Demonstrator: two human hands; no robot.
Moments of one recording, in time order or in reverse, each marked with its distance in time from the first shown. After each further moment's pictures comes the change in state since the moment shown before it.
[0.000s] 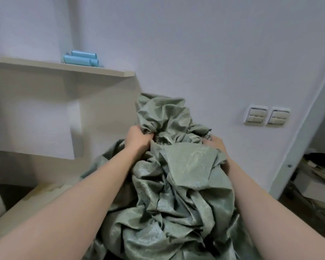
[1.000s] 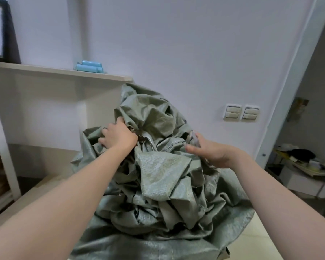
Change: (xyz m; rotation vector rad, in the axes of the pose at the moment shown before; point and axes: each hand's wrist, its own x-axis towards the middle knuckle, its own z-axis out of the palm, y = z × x) left_hand -0.128 0.043 -0.047 0.633 0.261 -0.113; right_hand -0.108 -0.003 -0.073 -0.213 -0.662 -0.030
